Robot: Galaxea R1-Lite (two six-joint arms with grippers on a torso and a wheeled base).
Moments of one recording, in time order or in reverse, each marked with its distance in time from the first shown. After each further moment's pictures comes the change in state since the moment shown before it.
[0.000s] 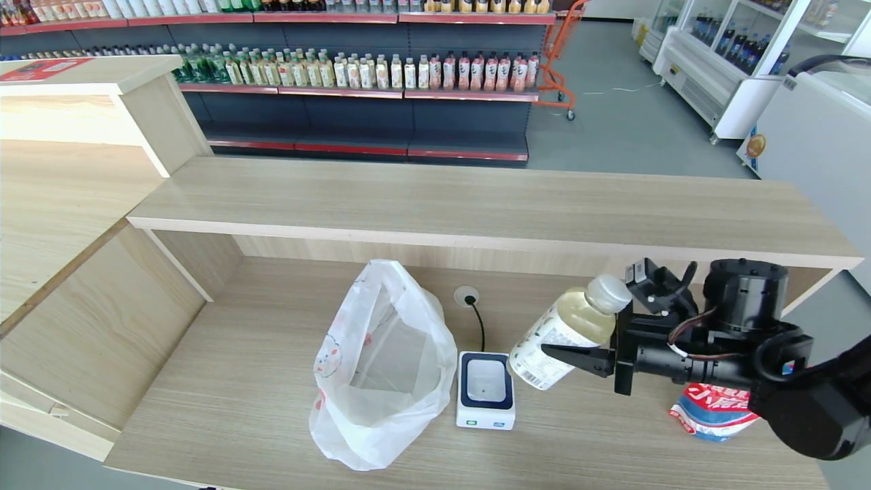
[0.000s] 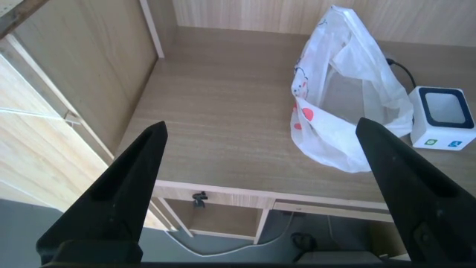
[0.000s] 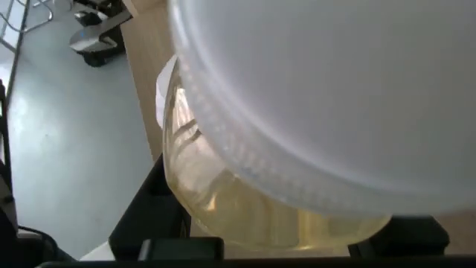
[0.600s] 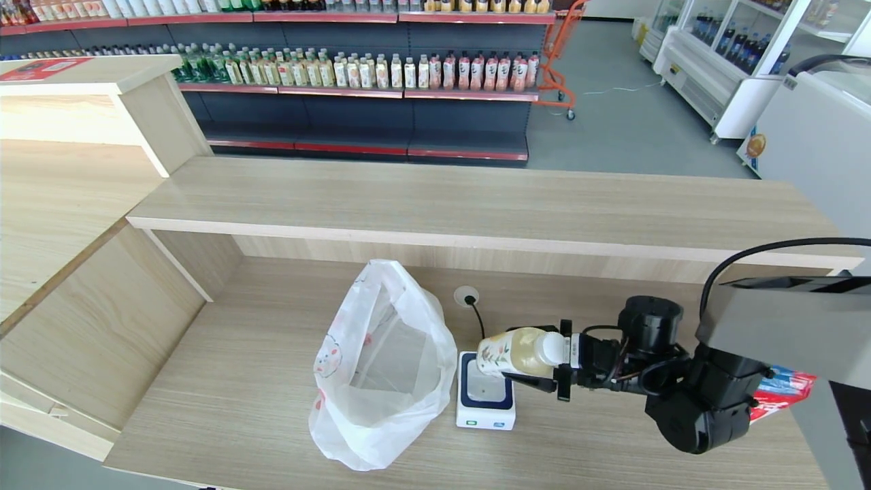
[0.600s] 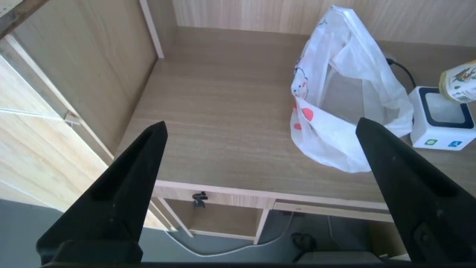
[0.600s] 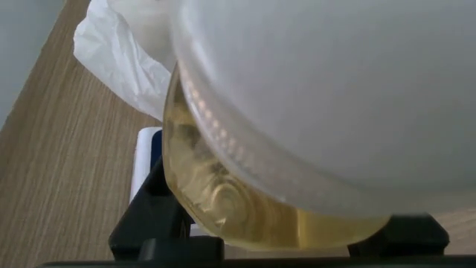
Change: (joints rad) left arm 0.000 0.000 0.000 0.000 0.000 0.000; right arm 0.026 0.479 -0.166 -0.364 0.146 -0.610
